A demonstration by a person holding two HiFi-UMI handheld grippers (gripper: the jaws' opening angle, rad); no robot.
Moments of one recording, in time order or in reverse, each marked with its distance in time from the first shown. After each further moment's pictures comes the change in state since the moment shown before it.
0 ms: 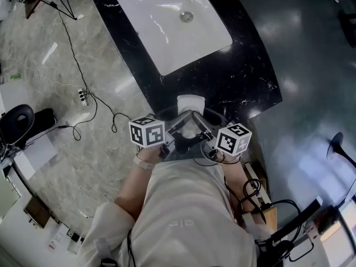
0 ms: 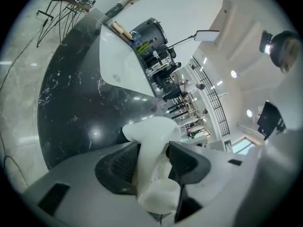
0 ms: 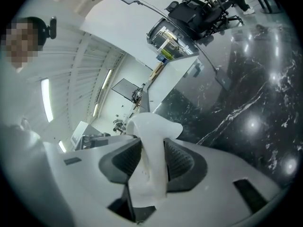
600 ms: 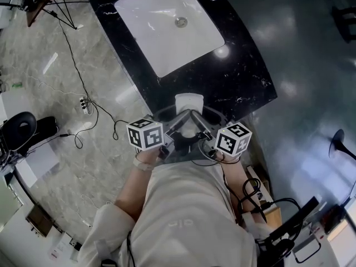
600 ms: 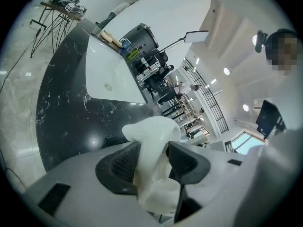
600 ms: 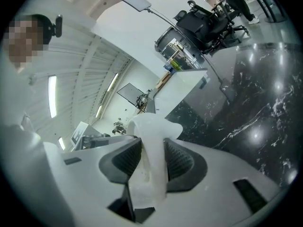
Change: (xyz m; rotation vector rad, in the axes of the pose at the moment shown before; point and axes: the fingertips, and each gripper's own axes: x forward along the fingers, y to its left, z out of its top) left arm -0.010 -0.030 0.015 0.084 -0.056 -0.022; right arm -0.018 0.022 0.020 -0.079 -0.084 0.022
